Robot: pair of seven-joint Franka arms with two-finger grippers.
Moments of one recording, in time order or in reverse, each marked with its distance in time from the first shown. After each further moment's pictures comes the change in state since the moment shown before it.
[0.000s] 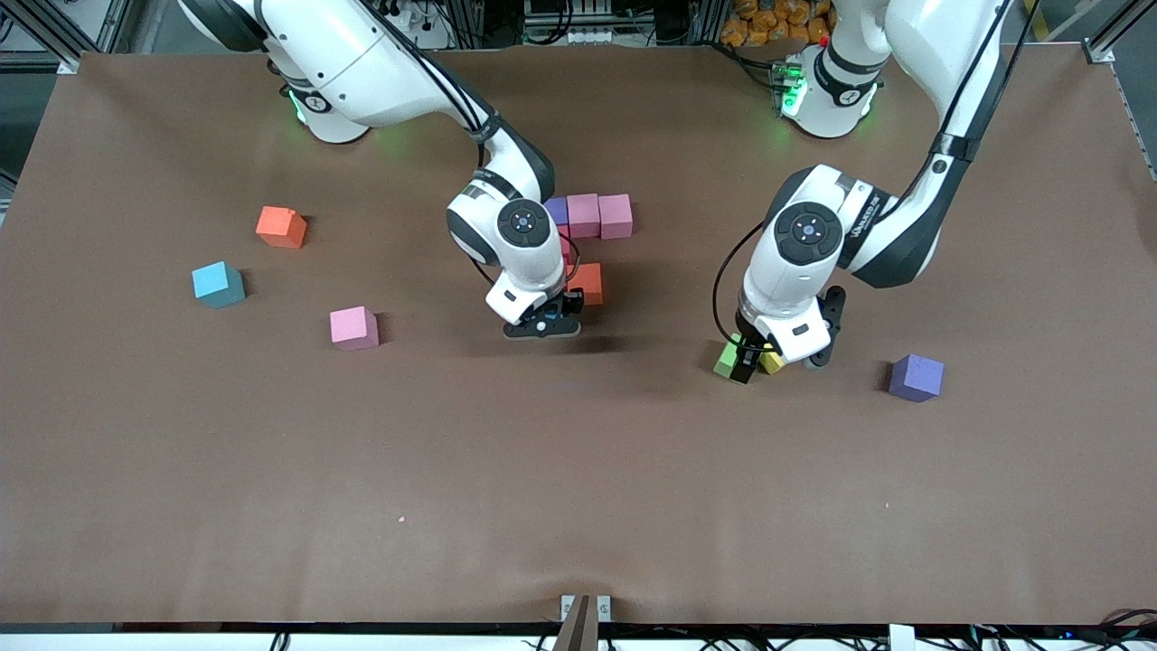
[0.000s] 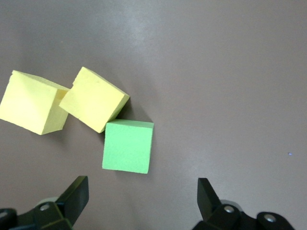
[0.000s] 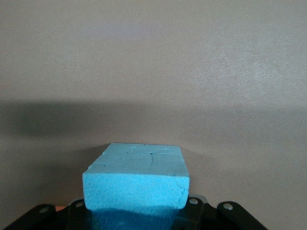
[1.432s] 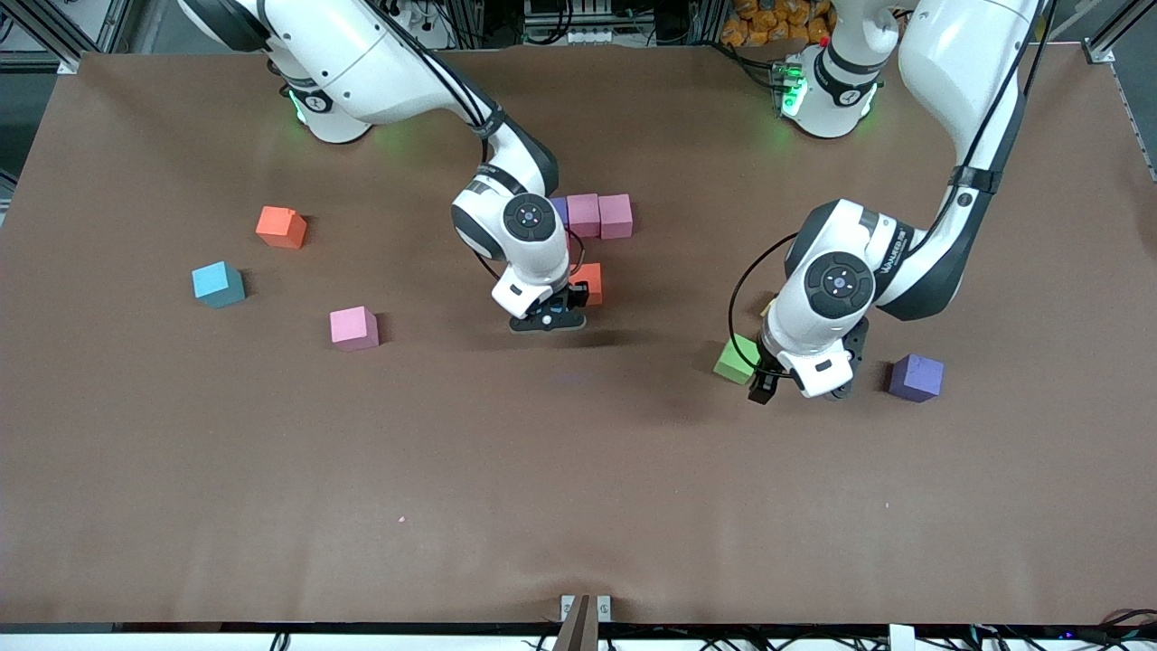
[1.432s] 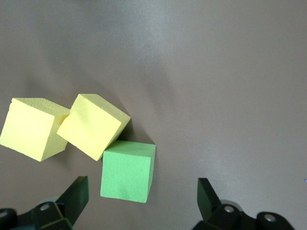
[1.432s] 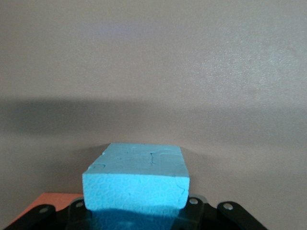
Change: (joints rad) left arm 0.049 0.094 0.003 0.124 -0.029 -0.116 0.096; right arm 0.000 0.000 0.019 -0.009 0.000 0.000 0.009
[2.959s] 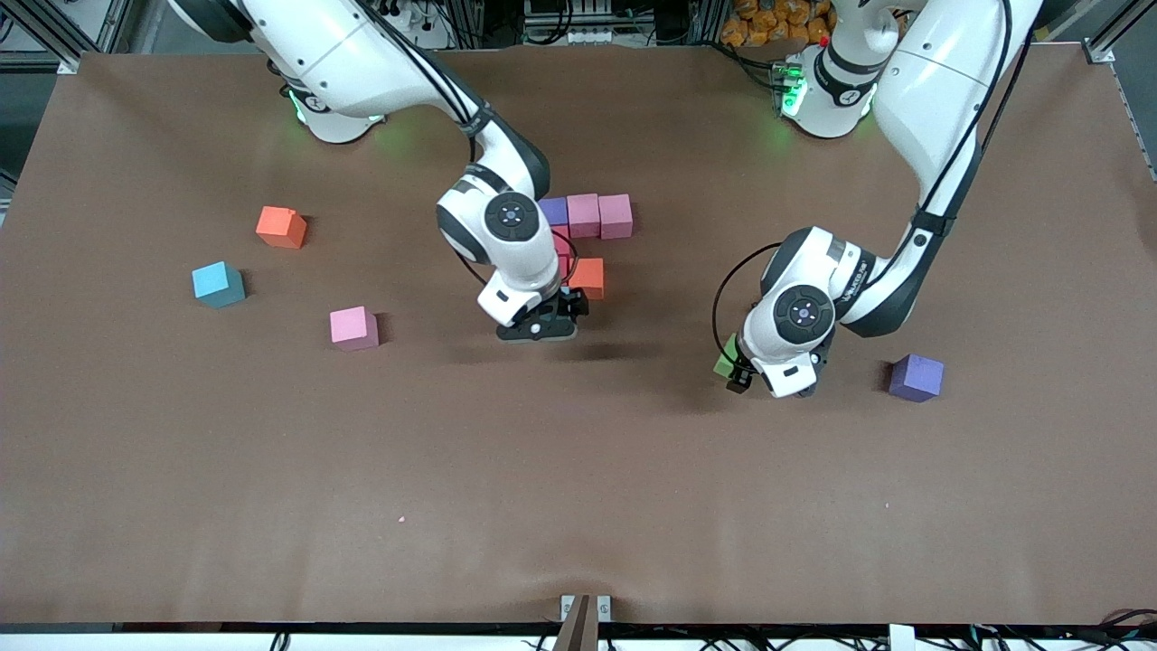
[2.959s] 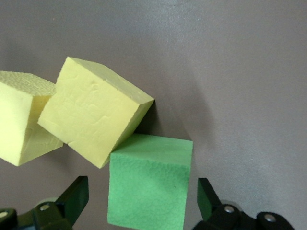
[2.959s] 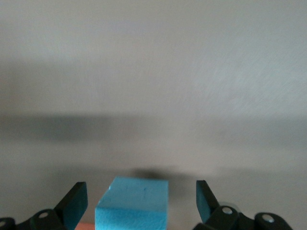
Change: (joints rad) left arm -0.003 0.116 -0.012 -0.053 -0.015 0.060 0.000; right arm -0.064 -0.071 0.000 0.023 0.000 0.001 -0.028
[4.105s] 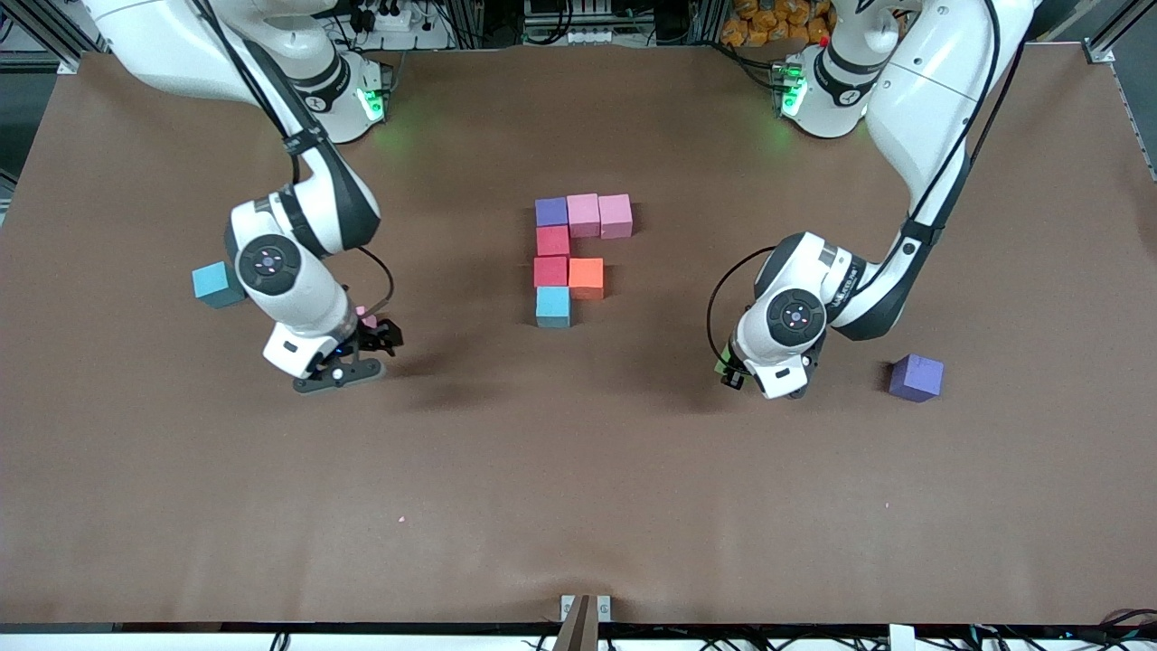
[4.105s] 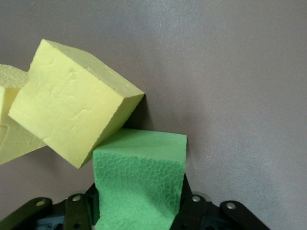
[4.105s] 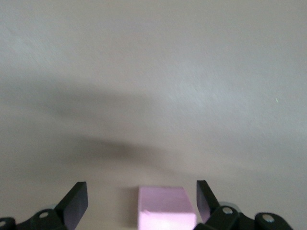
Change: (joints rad) left arm -0.003 0.028 0.000 0.000 0.000 0.039 0.006; right arm -0.461 -0.281 -0.012 -0.329 -0.006 -0.056 -0.676
